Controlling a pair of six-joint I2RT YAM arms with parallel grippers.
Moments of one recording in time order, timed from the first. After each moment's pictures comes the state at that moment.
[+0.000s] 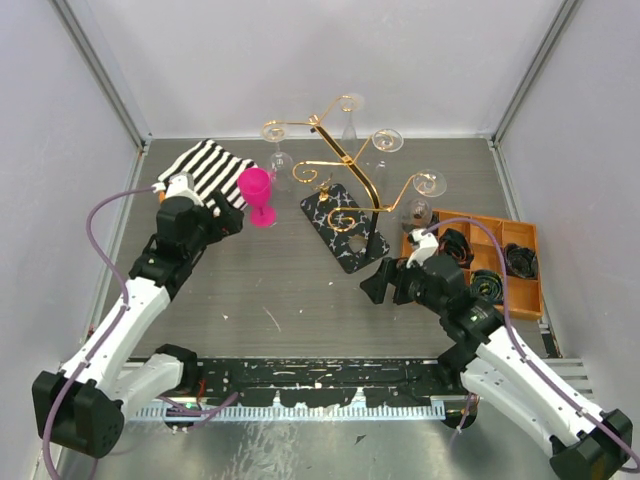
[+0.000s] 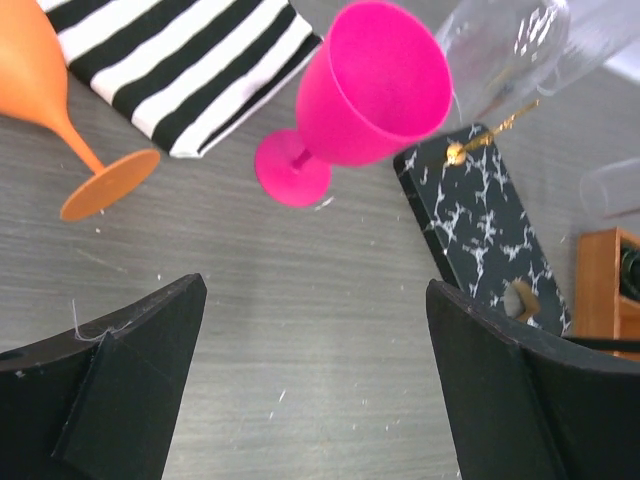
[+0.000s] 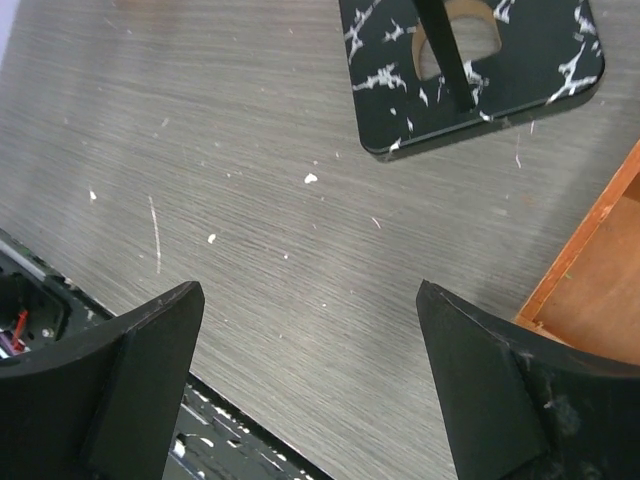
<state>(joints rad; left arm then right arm) -0.31 0.97 0.76 -0.22 -0.14 -0.53 0.55 0.59 0.47 -0.35 -0.12 0.51</state>
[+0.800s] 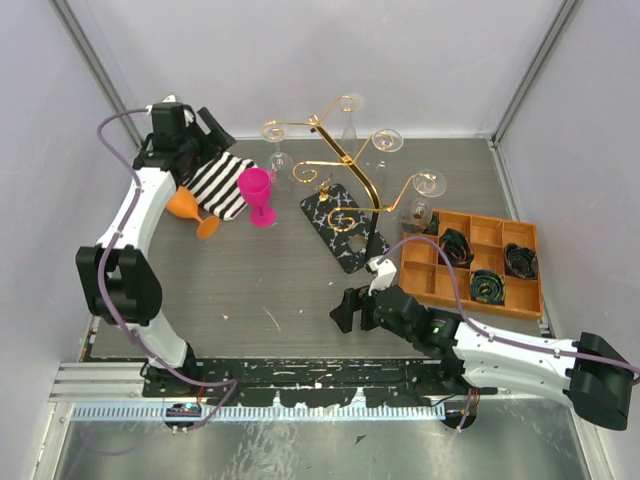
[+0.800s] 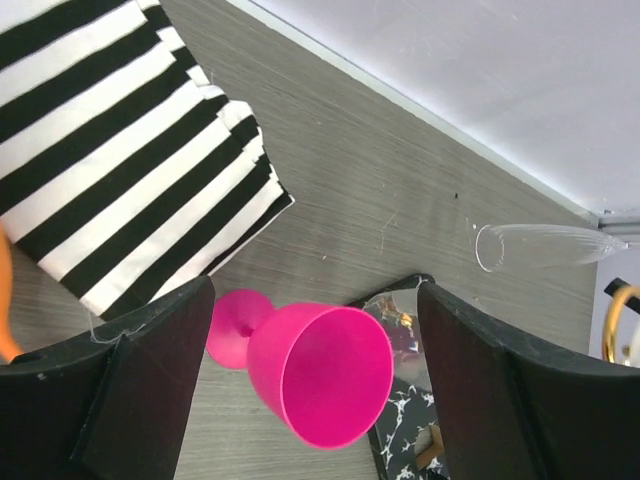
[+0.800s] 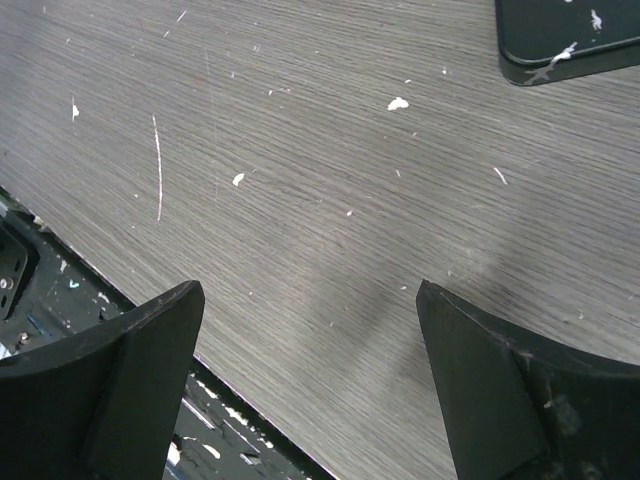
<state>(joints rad) -0.07 1.67 1.53 -0.36 0.08 -0.63 1.05 0.85 0.30 0.02 0.23 0.67</state>
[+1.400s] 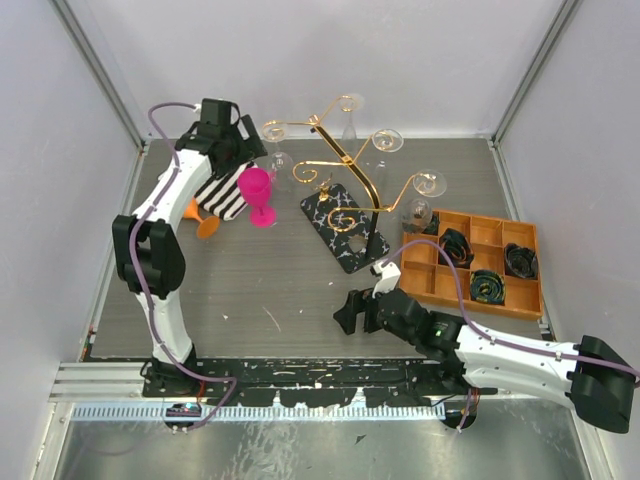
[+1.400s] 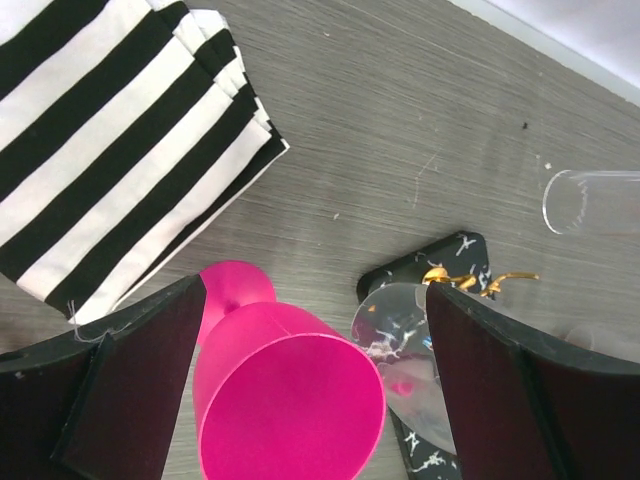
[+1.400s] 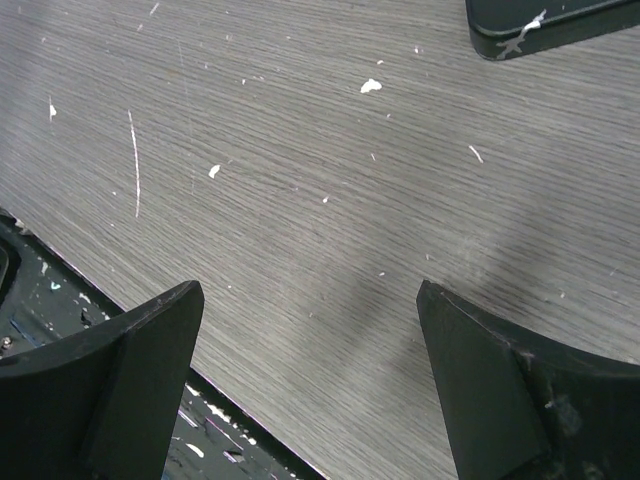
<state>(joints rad) -0.22 1.95 1.80 -0.58 0.01 -0.60 1.05 0.81 0.26 0.02 0.25 0.70</state>
